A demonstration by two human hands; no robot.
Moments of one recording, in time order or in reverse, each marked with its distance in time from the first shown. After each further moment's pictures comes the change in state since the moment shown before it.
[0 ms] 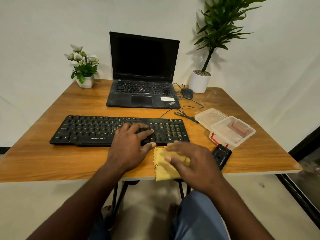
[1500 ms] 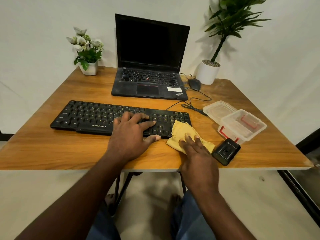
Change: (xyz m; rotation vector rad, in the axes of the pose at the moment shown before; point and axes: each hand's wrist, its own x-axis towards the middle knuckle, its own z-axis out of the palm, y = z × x) left_hand 0.000 -0.019 0.001 0.128 -0.042 -0.040; right_hand -0.011 -0.012 0.050 -0.391 -0.005 0.357
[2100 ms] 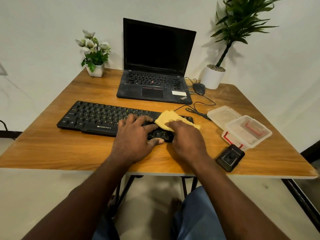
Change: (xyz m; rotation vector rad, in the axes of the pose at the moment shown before) left_hand 0.002 0.000 0.001 0.017 -0.004 -0.003; right_hand 0.084 -0.032 -0.005 -0.051 -0.076 -0.163
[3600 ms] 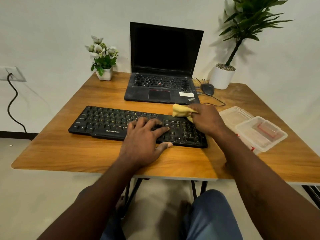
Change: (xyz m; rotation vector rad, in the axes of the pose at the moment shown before) left_hand -0.001 0.004 -0.004 0.058 -0.057 0.062; right_hand 0.073 0.052 -0.028 0.274 -0.018 0.015
